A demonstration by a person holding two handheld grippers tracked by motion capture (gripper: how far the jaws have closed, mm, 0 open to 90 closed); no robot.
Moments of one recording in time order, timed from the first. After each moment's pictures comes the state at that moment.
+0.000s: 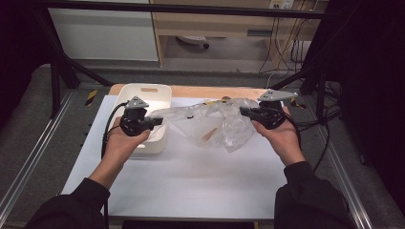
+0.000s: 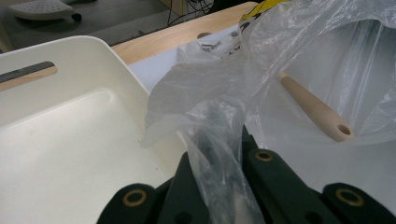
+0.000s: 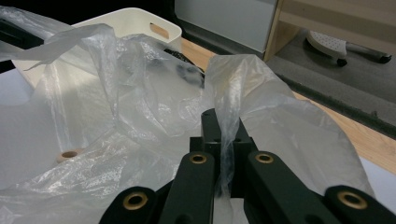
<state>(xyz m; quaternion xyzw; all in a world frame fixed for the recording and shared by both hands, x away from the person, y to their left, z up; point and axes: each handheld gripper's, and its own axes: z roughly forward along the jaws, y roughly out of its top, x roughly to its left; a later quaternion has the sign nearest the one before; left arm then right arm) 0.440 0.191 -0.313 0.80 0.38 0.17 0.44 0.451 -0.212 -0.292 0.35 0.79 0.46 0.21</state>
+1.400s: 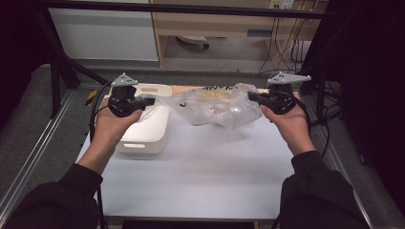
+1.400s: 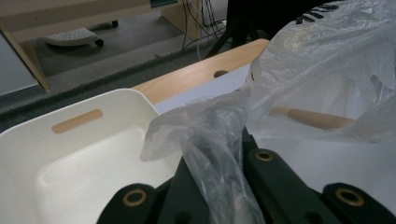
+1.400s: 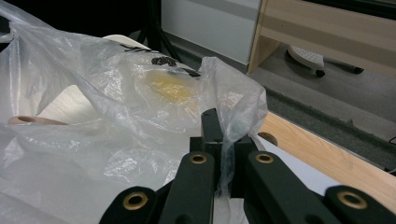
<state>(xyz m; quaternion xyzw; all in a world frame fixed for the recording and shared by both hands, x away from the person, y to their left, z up) 0.452 0.203 -0.254 0.77 0.39 0.20 0.46 0.462 -0.226 -0.249 0.36 0.77 0.47 0.24</state>
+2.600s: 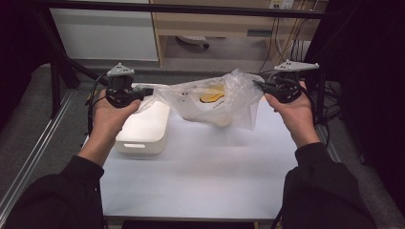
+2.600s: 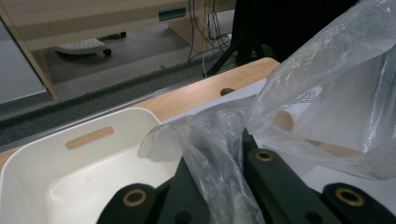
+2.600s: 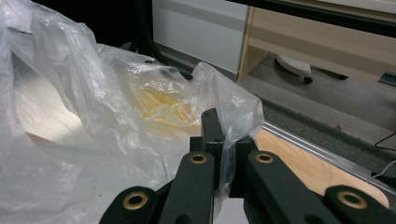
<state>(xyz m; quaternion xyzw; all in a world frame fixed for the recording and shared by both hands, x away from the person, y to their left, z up) 0.462 0.206 -0.236 0.76 0.40 0.21 0.47 0.476 -0.235 -0.225 0.37 0.75 0.48 0.26</state>
